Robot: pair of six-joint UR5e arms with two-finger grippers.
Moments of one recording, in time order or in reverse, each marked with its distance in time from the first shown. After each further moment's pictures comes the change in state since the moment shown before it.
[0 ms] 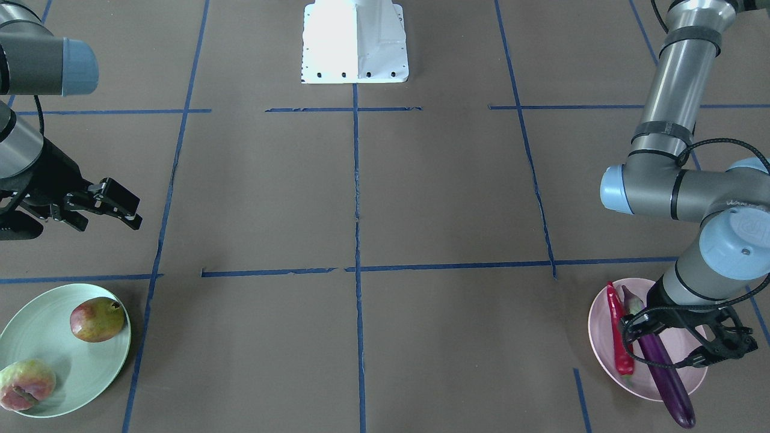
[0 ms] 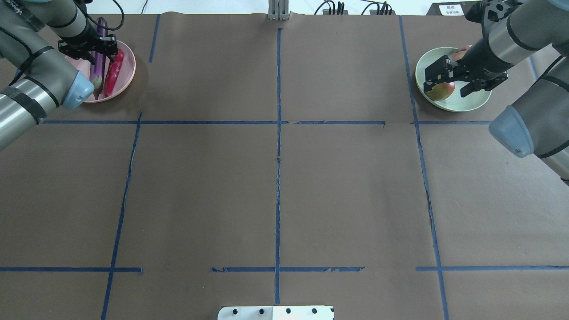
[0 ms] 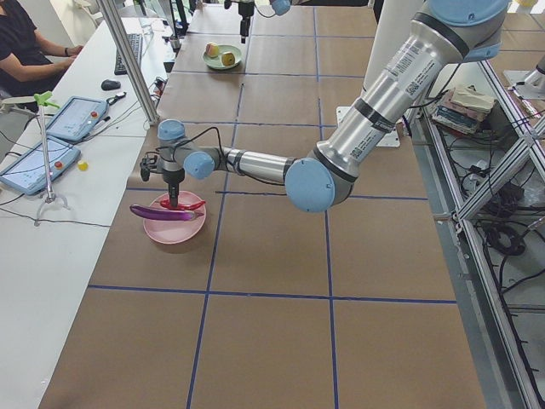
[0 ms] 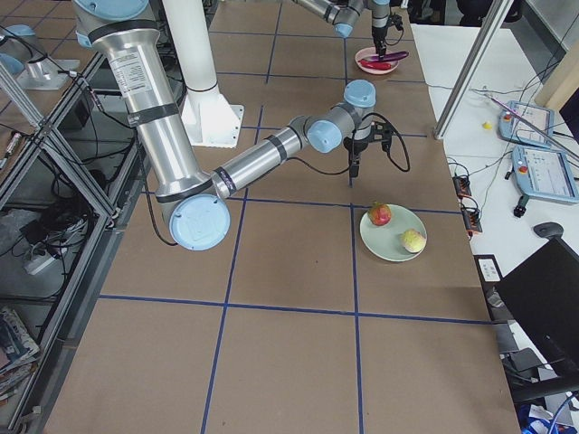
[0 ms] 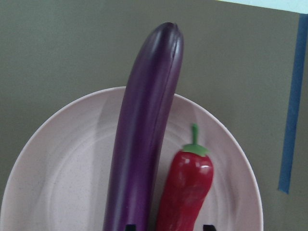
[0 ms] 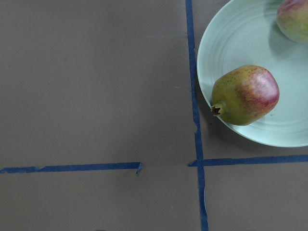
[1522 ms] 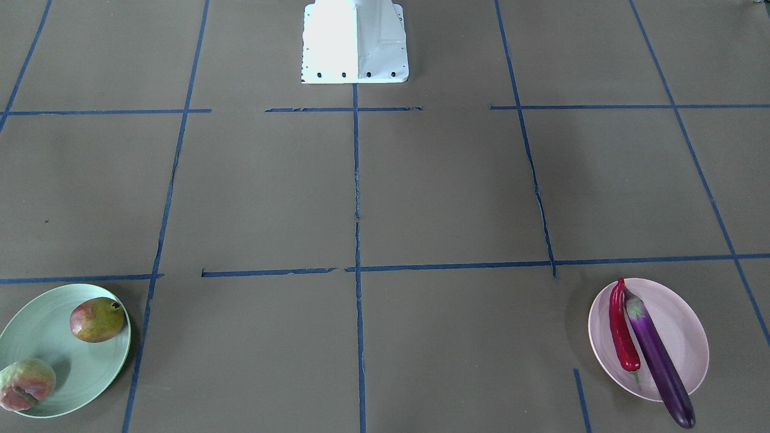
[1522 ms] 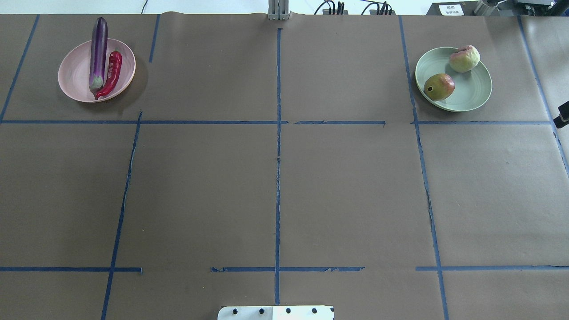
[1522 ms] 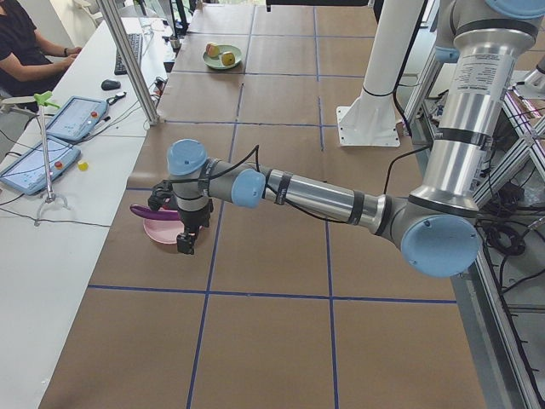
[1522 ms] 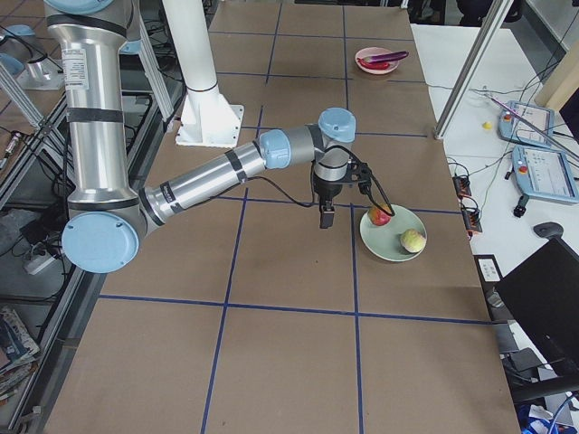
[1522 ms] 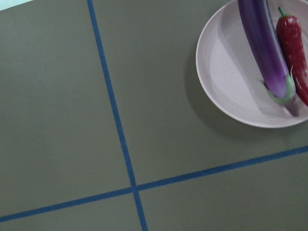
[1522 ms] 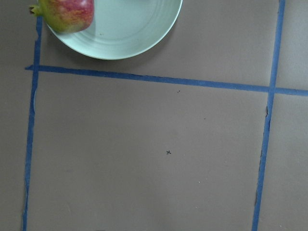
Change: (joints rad) left arm -0.412 0.516 -0.657 0.495 -0.245 1.005; right arm 0.274 -0.334 0.225 -0.401 0.050 -0.682
